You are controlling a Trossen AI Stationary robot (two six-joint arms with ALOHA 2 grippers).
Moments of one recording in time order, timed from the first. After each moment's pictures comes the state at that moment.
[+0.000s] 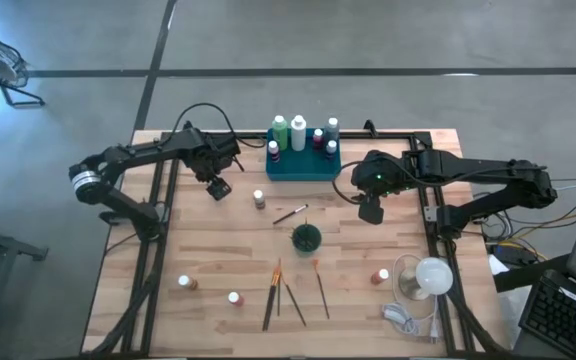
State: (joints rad) left arm 0.57 1.42 1.04 -1.14 -0.12 -0.10; right arm -0.11 1.21 1.16 -0.94 0.11 0.08
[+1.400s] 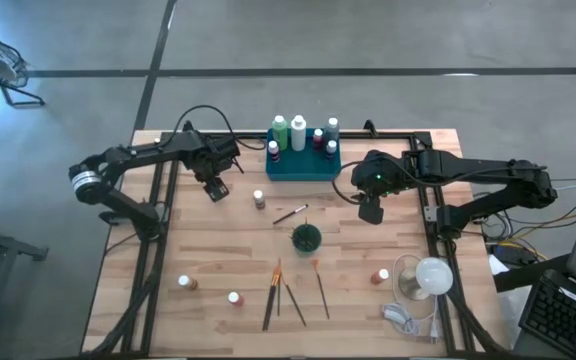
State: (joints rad) left arm 0.57 1.42 1.01 -1.11 -0.15 -0.03; right arm -0.11 1.21 1.15 -0.93 0.11 0.08
